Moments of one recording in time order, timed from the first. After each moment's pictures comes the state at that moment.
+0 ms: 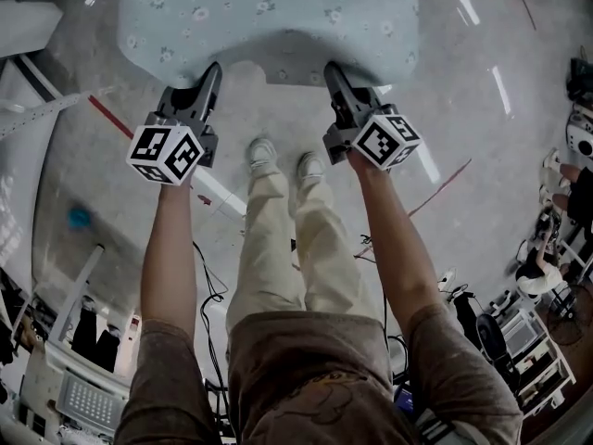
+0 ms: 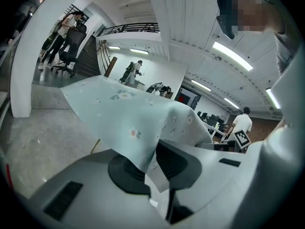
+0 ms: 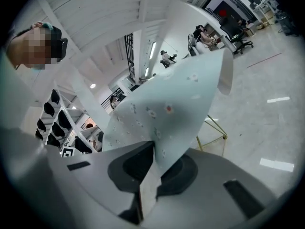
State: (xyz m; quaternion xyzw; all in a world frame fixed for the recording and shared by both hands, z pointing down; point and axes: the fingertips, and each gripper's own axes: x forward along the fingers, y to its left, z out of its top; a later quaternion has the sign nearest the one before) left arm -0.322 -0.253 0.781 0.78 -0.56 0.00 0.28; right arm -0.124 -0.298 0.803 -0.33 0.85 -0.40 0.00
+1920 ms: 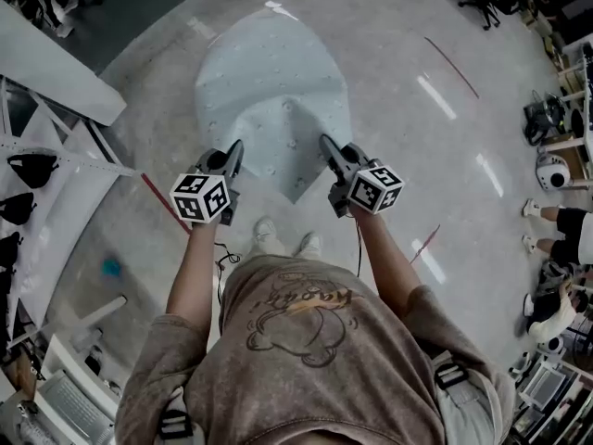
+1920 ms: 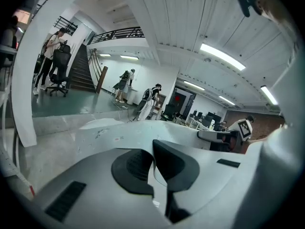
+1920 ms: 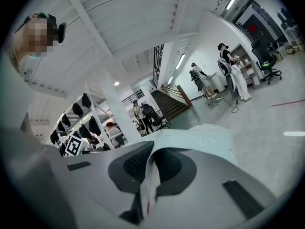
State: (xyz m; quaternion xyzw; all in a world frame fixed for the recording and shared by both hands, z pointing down) left arm -0.242 -0.188 0.472 0.79 -0.56 0.03 0.25; right arm -0.061 -0.239 0.461 -0.27 0.92 -0.28 0.01
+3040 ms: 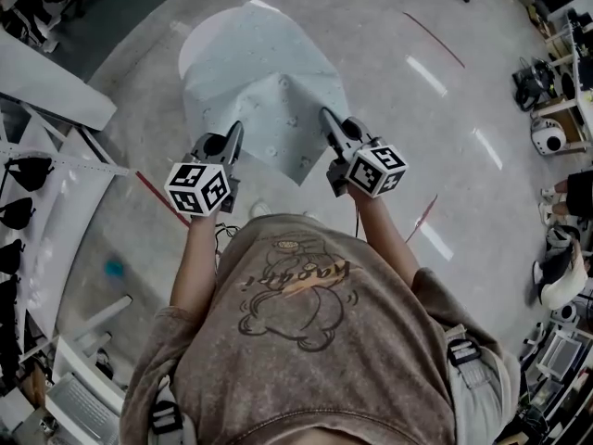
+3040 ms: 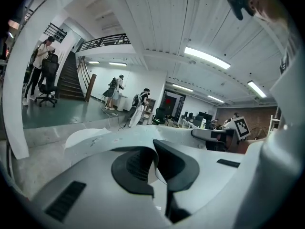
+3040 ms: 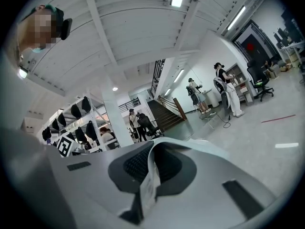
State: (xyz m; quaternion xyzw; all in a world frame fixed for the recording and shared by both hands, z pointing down) left arm -0.166 -0.144 0.415 0.82 -0.53 0.02 0.19; right arm 0.004 -0.192 0.407 -0.33 0.91 -0.23 0.05
